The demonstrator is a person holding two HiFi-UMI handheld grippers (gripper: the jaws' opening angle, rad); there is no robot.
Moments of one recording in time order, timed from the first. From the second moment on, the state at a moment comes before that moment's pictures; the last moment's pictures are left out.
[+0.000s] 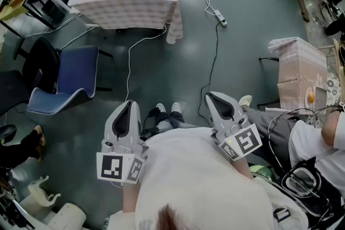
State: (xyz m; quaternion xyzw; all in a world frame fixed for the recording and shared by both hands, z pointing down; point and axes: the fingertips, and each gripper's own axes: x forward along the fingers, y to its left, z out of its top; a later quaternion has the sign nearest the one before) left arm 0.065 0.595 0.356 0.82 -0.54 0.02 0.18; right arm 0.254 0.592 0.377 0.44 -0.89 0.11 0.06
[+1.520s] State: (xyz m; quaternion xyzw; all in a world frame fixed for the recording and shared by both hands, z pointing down) left arm -0.017 0.493 0.359 0.82 -0.55 0.03 0.18; right arm 0.169 0.516 0.363 0.38 -0.92 0.12 0.03
